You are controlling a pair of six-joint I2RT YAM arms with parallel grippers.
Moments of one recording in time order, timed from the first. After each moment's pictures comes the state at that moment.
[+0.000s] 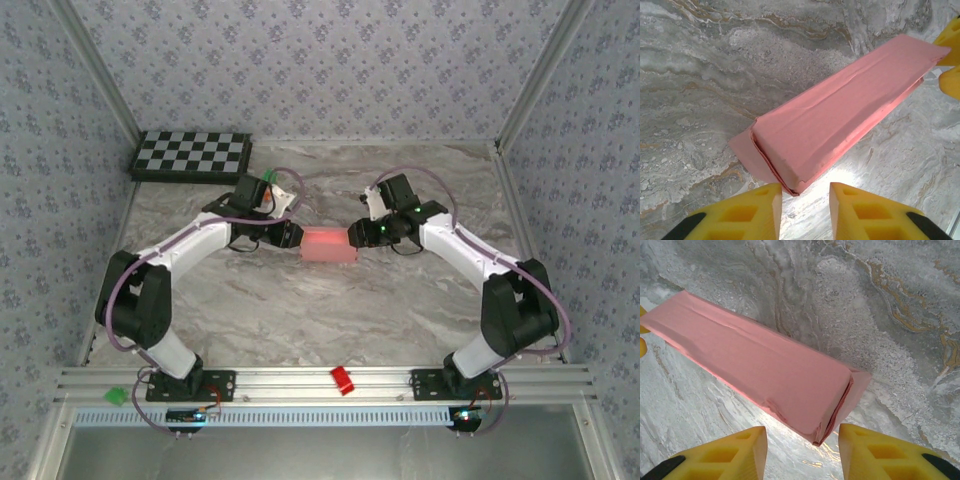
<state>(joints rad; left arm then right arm) -0.46 1.61 1.14 -0.48 0.51 -0.10 0.44 1.54 1.13 -0.58 -0.34 0.23</state>
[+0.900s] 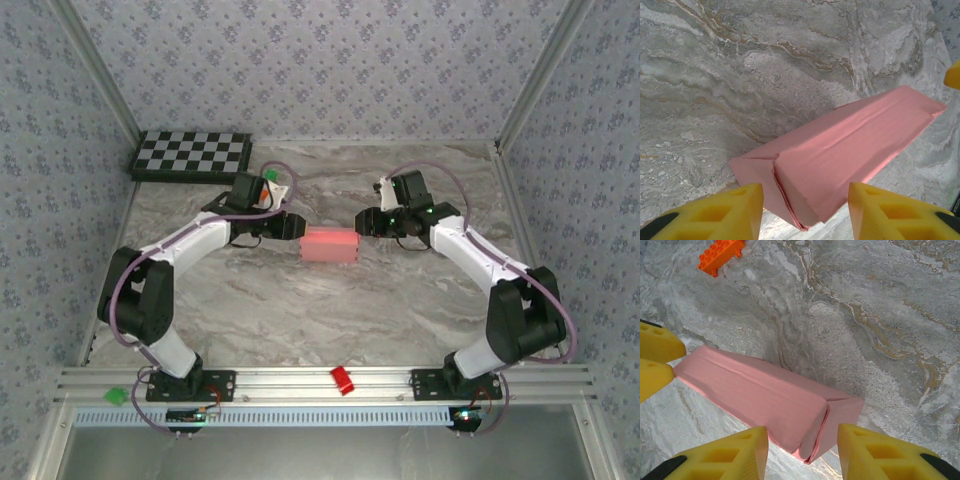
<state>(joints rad) -0.43 1.65 1.13 -0.36 0.53 -0.29 0.37 1.51 1.10 -0.46 -0.37 0.35</state>
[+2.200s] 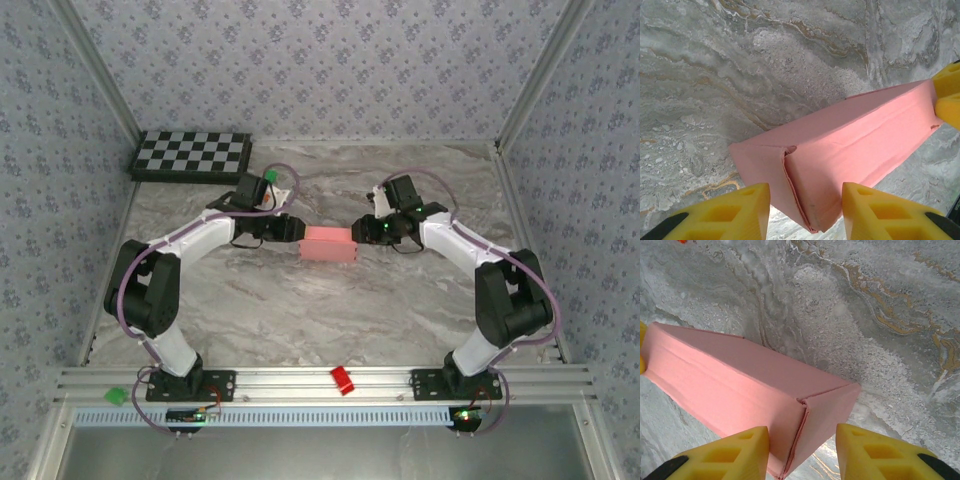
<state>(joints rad) -0.43 1.69 1.15 -0.41 0.53 -0.30 0.39 1.61 1.10 -0.47 -0.39 0.34</state>
